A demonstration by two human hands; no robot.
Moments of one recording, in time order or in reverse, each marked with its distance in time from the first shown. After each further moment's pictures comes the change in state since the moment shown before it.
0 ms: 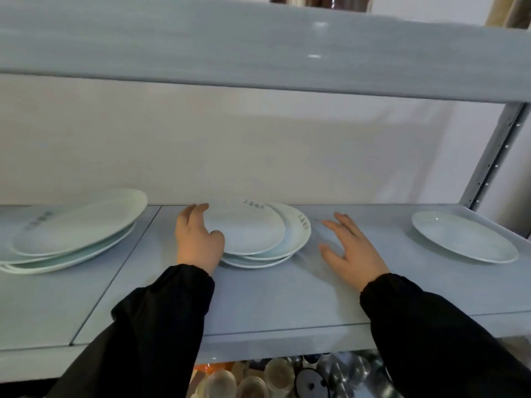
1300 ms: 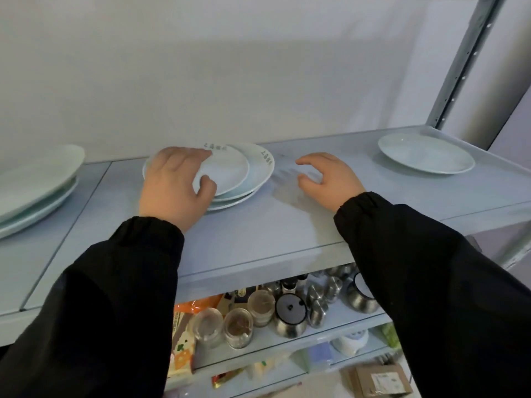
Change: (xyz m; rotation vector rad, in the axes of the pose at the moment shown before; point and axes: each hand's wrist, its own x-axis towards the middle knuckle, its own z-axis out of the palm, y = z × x) left_hand -0.017 0.008 0.010 0.507 -0.046 0.792; right_hand -0.002 0.019 -0.015 0.012 0.047 0.026
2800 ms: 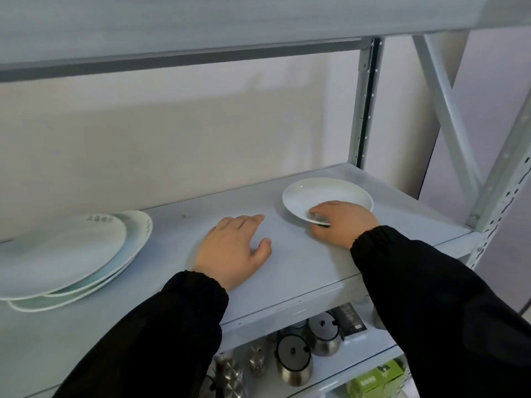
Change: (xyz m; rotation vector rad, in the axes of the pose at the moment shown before) left_hand 0.072 0.250 0.159 -0.025 -0.483 0.056; right_hand -0.004 0.217 -0.153 -0.397 -0.204 0.192
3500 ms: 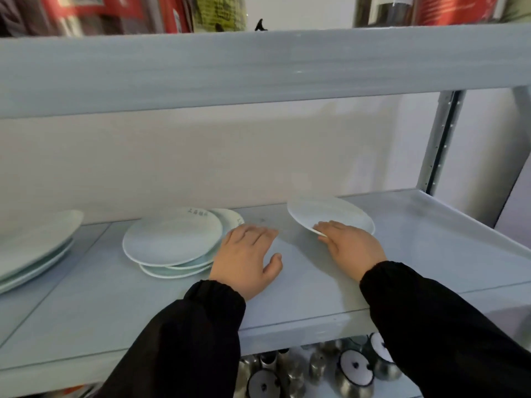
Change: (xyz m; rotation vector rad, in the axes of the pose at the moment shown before) left_hand -0.082 -0.099 -0.060 0.104 0.168 -0.047; right_hand -0.007 -0.149 0.032 0.058 0.130 -0.241
